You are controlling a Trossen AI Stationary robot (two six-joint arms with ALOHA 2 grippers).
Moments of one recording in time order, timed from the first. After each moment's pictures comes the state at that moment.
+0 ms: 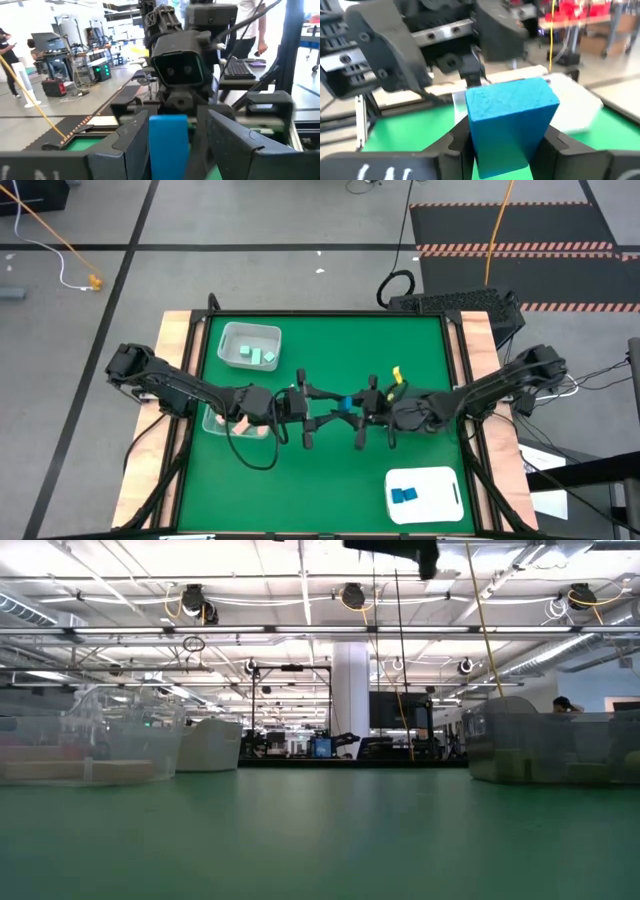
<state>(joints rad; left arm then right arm) -0.28 1.55 1.00 0.61 -0.36 0.12 0.33 1.39 0.84 0.39 0.55 0.24</state>
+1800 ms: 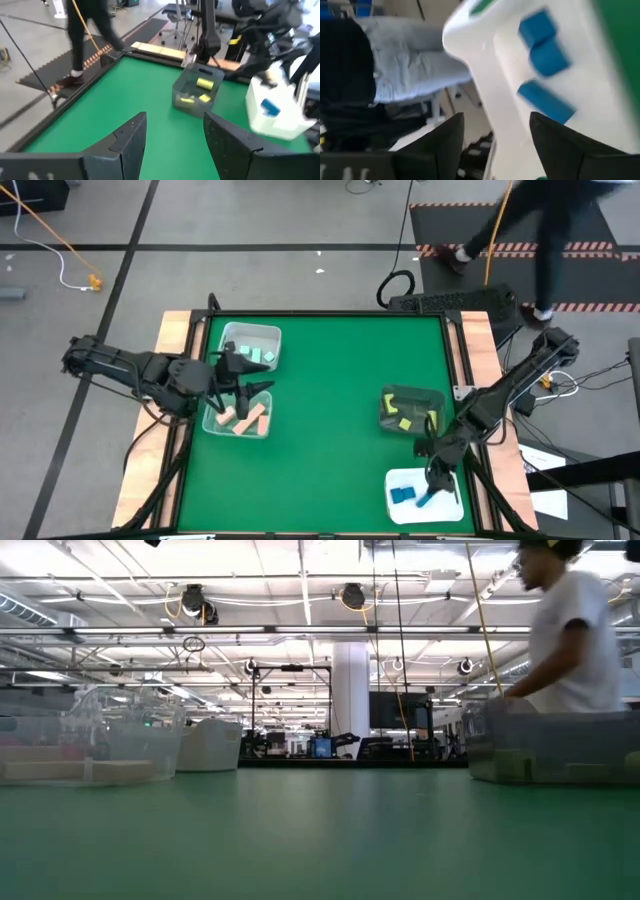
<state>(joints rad) -0.28 0.96 1.00 -0.43 -0.52 -0.28 0.70 1.01 0.59 -0.34 -0.38 1.33</state>
